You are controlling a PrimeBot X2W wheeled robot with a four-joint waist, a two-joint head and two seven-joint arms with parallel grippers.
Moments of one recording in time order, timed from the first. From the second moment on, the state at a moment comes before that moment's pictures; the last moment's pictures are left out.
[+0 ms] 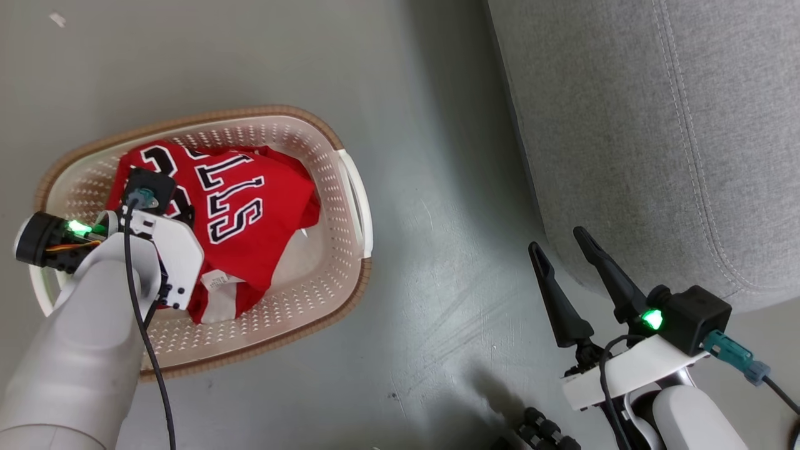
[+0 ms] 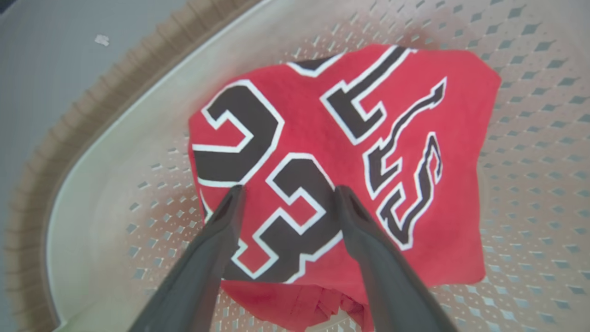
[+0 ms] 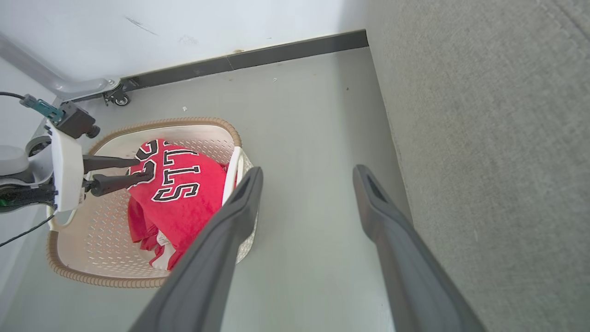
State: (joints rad) left arm -0.86 0.16 -0.31 1.03 -0.03 -0.06 0.02; right arm -0.13 -0.04 0.18 -0.01 0.18 0.13 -0.25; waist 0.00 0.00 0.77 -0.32
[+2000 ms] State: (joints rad) left arm -1.01 0.15 -0.34 1.23 -0.02 -0.09 0.06; right arm -0.44 -0.04 0.18 -0.01 0.32 0.13 -0.25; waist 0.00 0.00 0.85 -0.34
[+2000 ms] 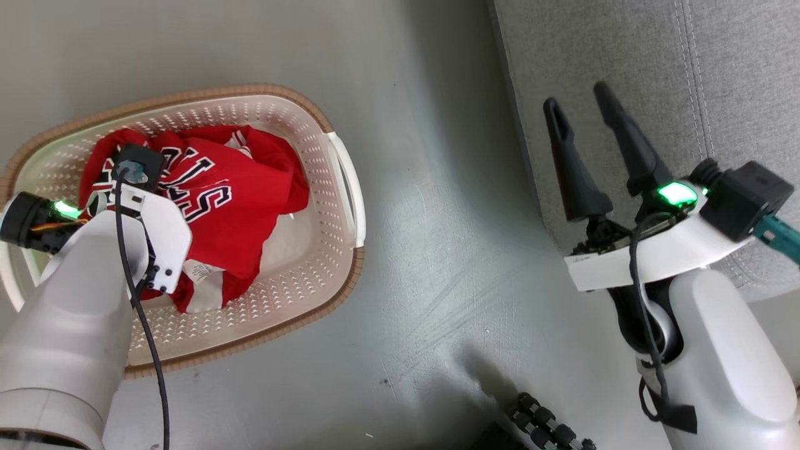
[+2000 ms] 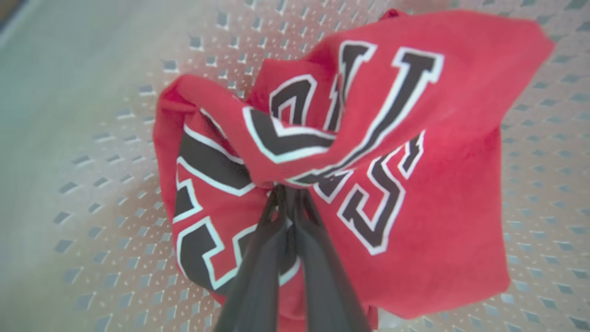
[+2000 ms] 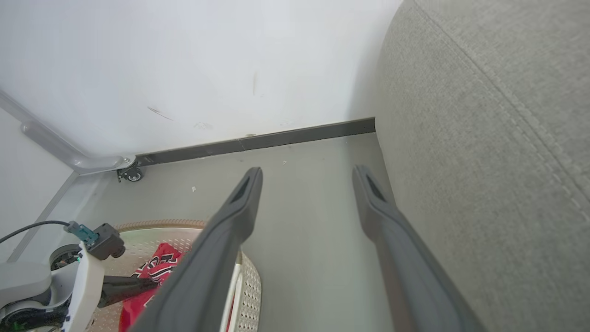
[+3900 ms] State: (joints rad) left arm -0.66 0.06 -0.22 0.67 -0.16 -0.06 -0.25; right arm -0.25 -0.04 0.14 0.20 0.23 0.13 -0.26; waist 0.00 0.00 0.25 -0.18
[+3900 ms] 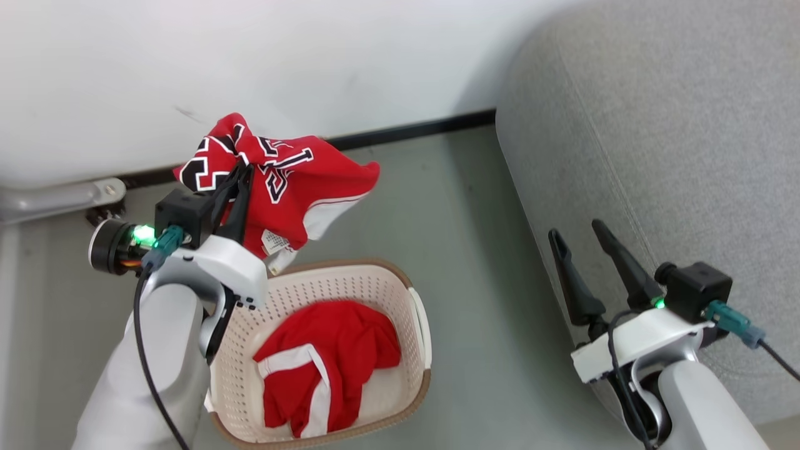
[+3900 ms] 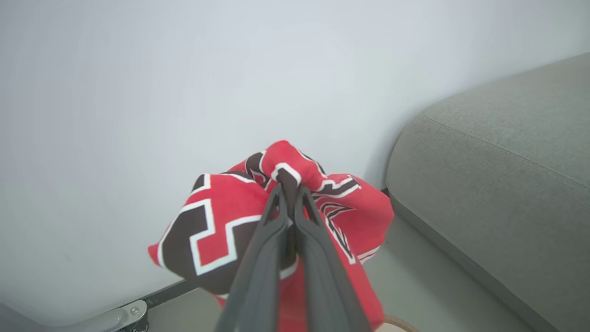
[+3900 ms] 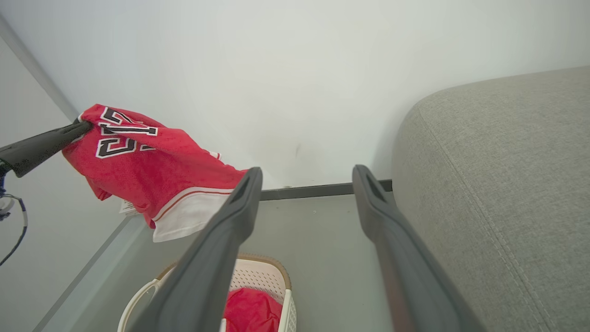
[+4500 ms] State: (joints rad) left arm -0.41 0.04 -0.14 0.33 -0.20 -0.06 -0.25; right arm -0.16 -0.04 0.14 0.16 0.20 0.13 -0.26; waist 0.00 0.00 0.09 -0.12
